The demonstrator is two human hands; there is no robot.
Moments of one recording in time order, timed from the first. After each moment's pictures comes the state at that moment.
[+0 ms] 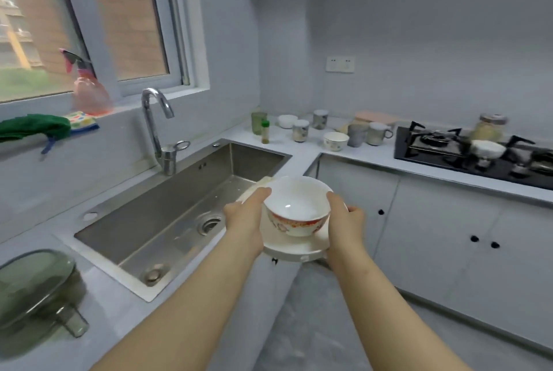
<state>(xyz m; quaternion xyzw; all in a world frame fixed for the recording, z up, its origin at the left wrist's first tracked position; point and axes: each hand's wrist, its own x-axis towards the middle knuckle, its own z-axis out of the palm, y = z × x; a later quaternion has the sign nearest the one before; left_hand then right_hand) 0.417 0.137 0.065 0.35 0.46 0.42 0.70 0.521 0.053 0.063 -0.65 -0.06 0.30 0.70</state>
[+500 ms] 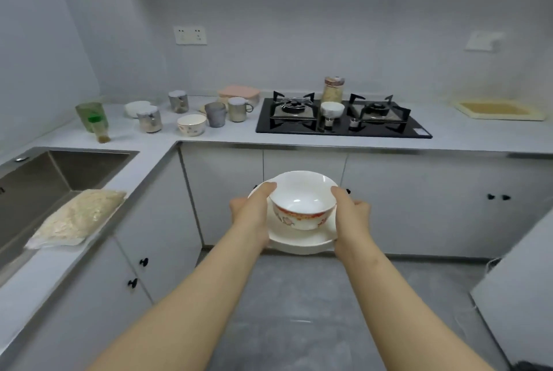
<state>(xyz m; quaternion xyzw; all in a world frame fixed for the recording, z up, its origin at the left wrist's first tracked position) 0.710 -0.021 0.036 0.43 0.41 0.21 0.78 0.772 -0.140 0.034 -0.65 0.08 0.17 0.74</state>
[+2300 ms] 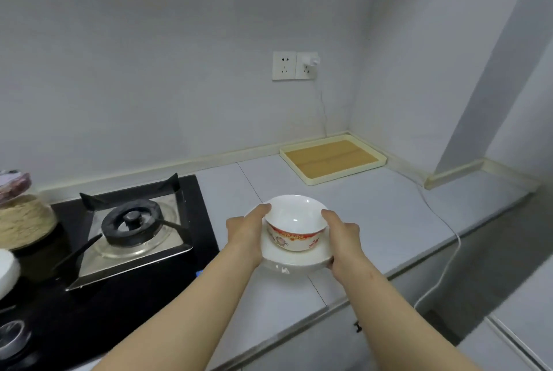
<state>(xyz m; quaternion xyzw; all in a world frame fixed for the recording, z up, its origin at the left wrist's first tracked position) 1.601 -0.273 0.031 0.53 0.31 -0.02 0.79 1.612 -0.413 0.012 -0.63 0.23 0.06 0.74</state>
